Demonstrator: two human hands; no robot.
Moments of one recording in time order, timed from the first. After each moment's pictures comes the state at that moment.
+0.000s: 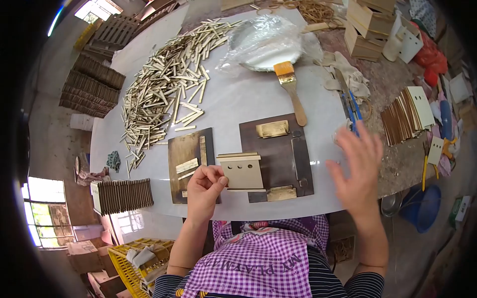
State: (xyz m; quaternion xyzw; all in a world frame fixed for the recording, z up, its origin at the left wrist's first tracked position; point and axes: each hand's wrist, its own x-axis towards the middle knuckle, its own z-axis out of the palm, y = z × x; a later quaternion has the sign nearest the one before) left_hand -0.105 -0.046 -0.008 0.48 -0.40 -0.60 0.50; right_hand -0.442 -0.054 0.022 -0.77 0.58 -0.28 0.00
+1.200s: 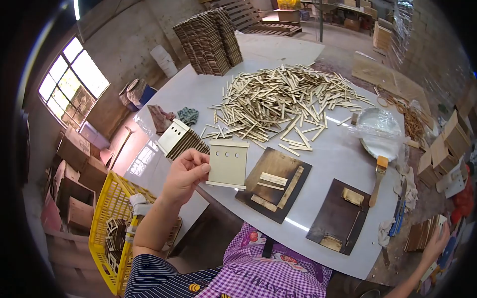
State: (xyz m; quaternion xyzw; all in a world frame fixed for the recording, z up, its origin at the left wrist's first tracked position) left_hand 0.076 0.024 0.099 0.49 -0.35 -0.47 0.65; right_hand -0.738 -0.159 -0.031 -0.64 0.69 -0.30 -0.16
